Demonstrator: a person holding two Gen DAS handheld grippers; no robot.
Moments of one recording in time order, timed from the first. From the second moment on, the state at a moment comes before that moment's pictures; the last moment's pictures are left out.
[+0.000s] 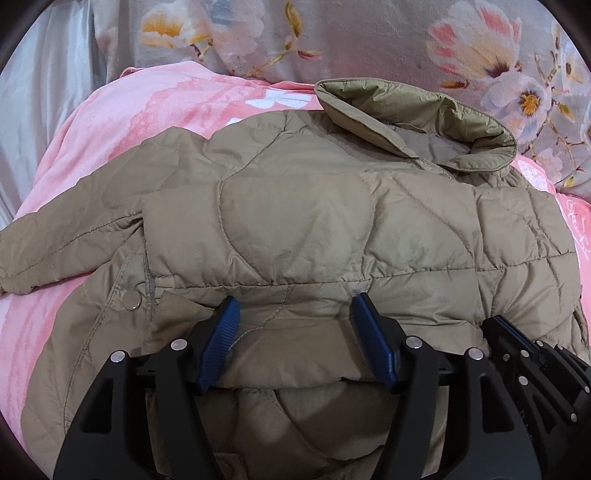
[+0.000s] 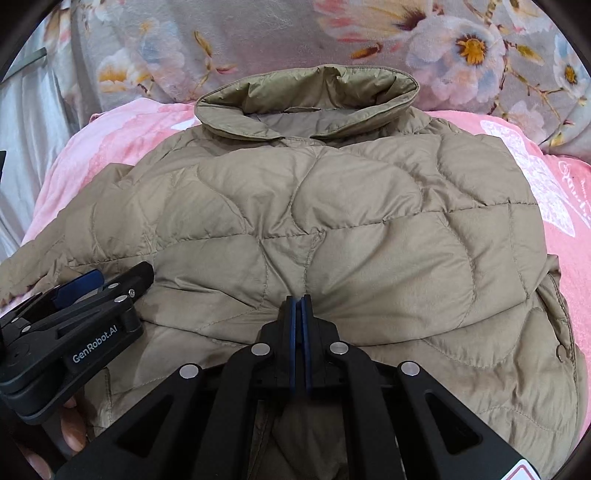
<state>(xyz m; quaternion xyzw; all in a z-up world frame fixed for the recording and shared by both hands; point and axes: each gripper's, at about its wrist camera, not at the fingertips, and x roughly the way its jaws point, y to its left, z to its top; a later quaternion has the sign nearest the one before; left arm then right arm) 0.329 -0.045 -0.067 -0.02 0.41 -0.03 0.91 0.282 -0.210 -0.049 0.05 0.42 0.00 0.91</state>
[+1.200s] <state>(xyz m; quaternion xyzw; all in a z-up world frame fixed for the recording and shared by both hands) 0.312 0.219 0.087 -0.14 0.26 0.12 0.95 0.275 -0.213 -0.043 0.06 0.40 -0.02 0.91</state>
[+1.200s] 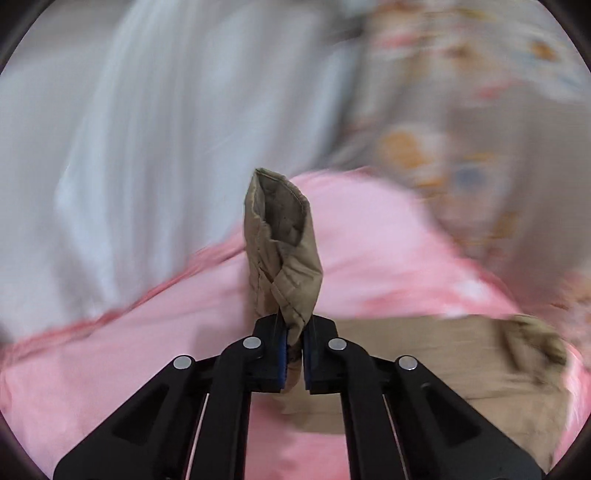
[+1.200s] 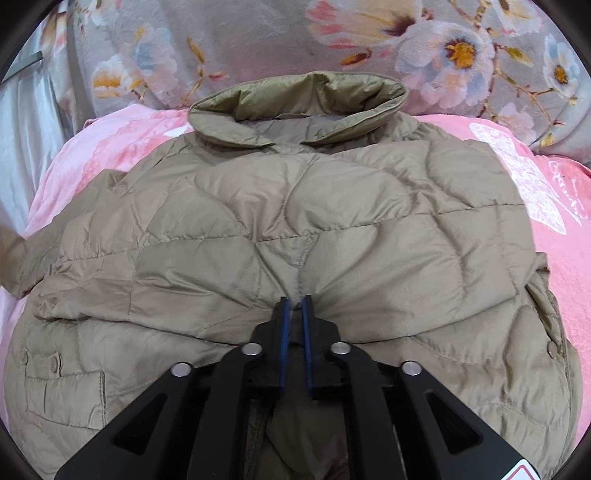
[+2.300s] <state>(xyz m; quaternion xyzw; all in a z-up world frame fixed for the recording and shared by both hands) 0.299 0.079 0.002 -0.27 0.39 -0.13 0.87 0.202 -0.287 0.001 0.20 0.36 -0.01 0.91</state>
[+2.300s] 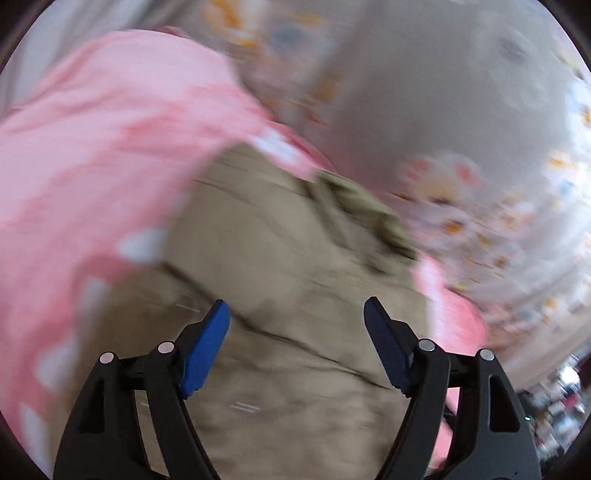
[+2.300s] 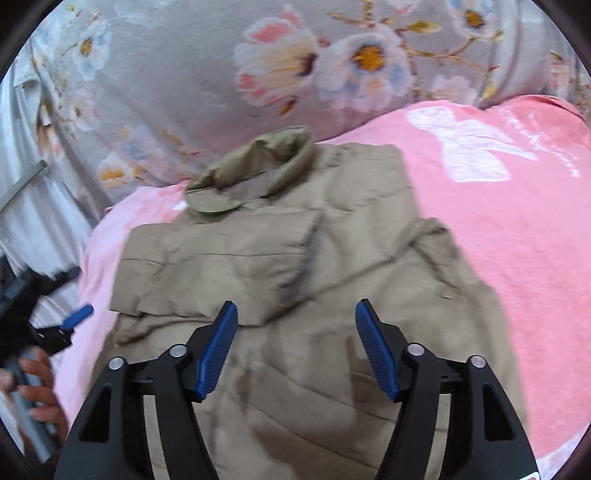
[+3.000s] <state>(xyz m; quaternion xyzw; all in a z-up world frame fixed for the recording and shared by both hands) 0.344 0.083 -0.033 -0.35 0.44 -0.12 0.82 0.270 -0.311 0.118 0.16 0.28 0.00 0.95</state>
